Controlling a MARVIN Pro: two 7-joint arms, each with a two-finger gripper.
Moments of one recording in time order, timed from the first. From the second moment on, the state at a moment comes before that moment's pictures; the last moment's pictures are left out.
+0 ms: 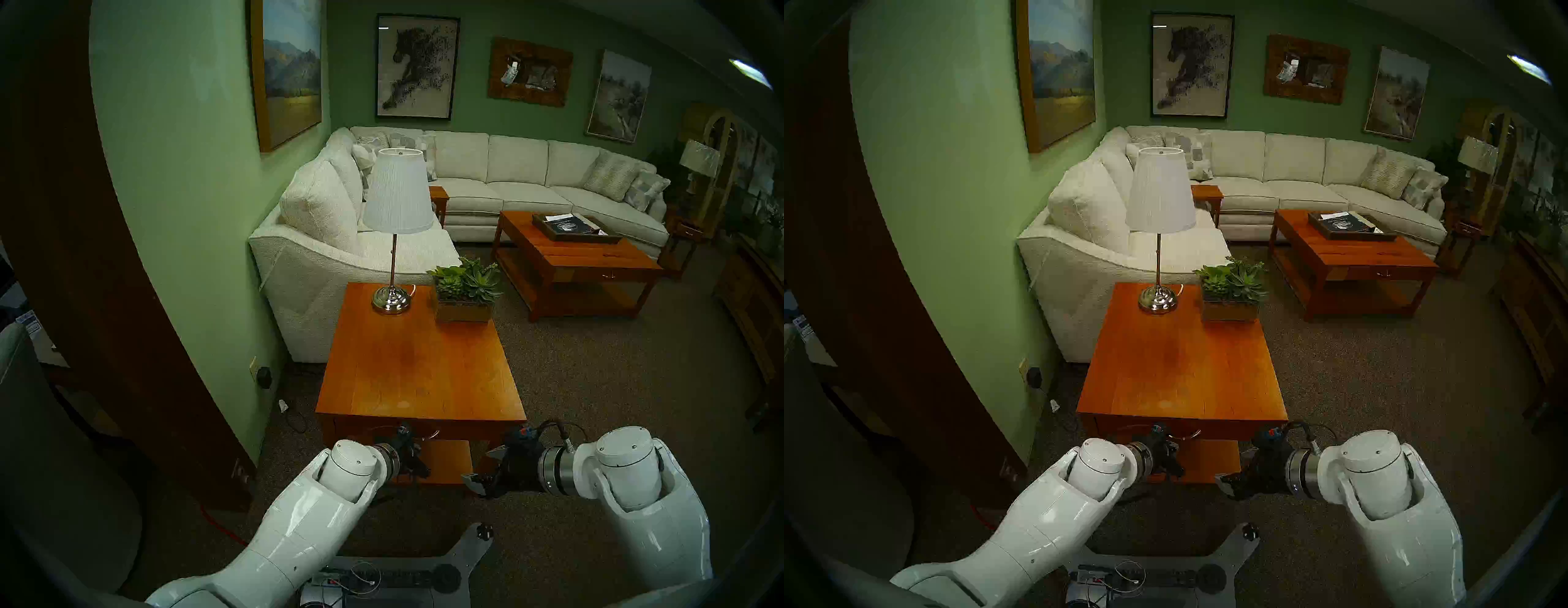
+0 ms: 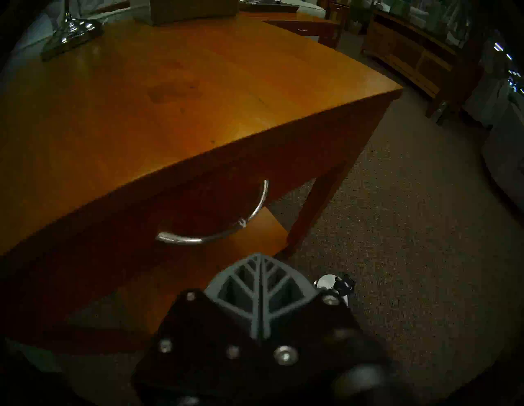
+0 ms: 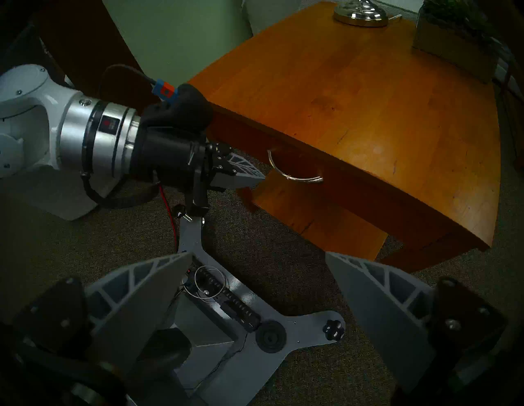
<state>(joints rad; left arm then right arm) 1.51 -1.51 -1.08 -1.18 0.01 0.41 -0.25 -2.04 -1.09 1.66 -1.98 0.03 0.73 0.81</state>
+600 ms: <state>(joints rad) 1.42 -1.54 -1.01 -1.04 0.10 0.29 -0.19 -2.04 -1.09 1.66 -1.98 0.03 0.73 0.80</state>
